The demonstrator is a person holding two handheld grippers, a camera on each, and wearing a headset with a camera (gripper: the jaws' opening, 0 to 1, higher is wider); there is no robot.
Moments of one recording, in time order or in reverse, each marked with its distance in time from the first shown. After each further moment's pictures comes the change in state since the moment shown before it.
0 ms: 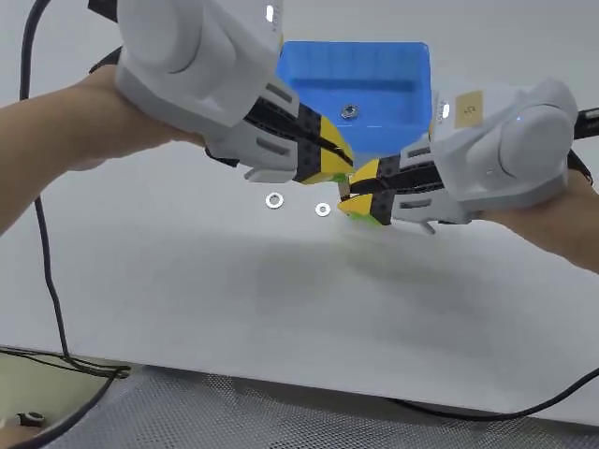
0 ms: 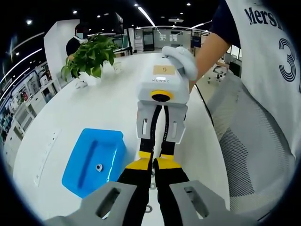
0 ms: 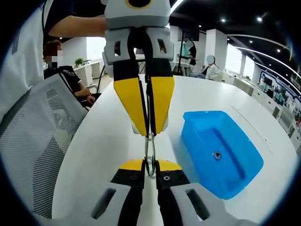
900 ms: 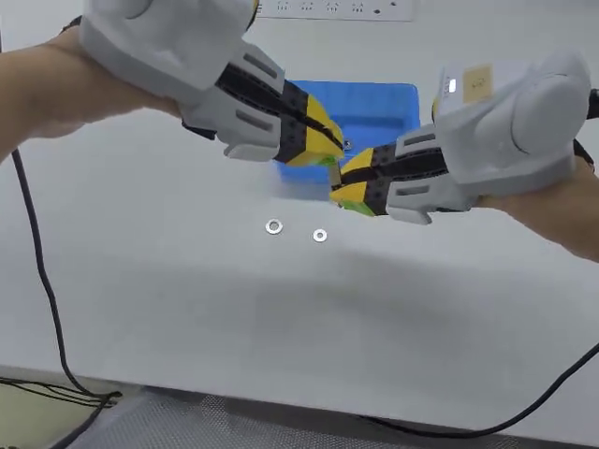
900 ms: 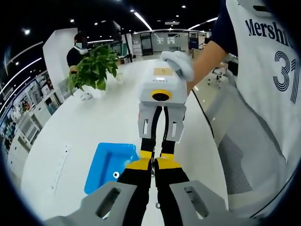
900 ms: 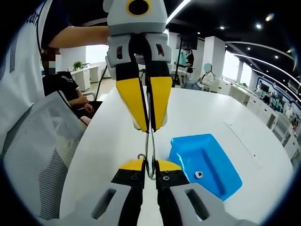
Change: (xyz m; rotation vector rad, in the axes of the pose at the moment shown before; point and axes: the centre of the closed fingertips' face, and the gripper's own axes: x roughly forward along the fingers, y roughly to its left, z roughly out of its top) left arm -0.049 0.010 0.046 0.065 -0.040 0.027; right arm -0.026 -0.017 0.052 -0.029 -0.056 -0.045
